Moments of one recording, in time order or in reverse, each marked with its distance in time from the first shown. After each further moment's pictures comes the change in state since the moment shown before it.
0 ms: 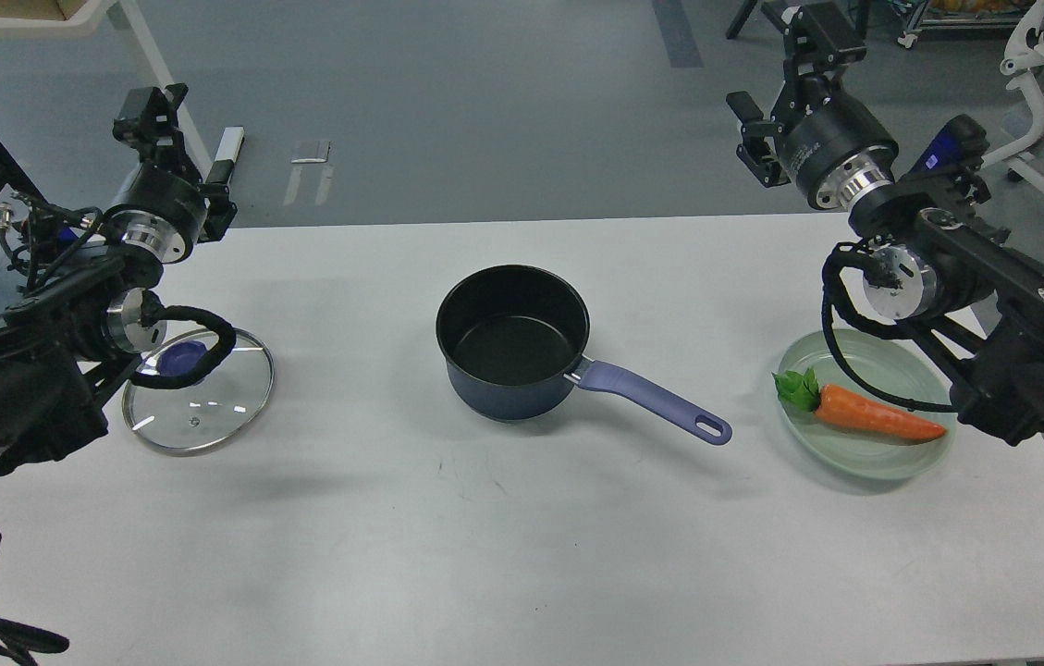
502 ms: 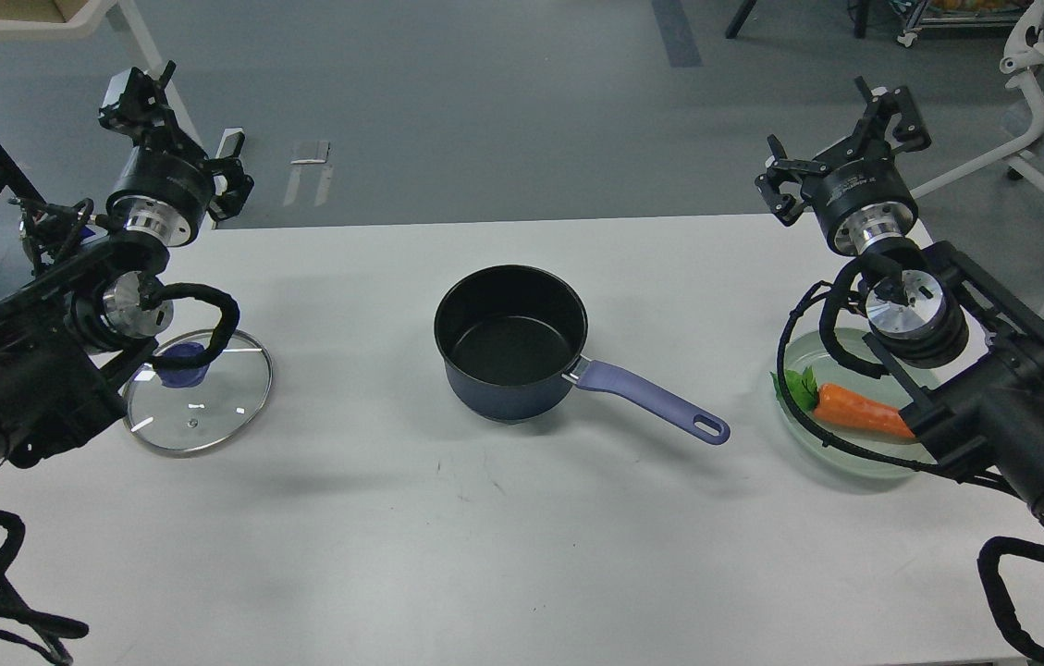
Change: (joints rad) left arm 0.003 -0.021 -0.110 -0.004 -0.041 -0.062 0.000; right arm -0.151 0.135 0.289 -0.173 0.308 0.131 -0.004
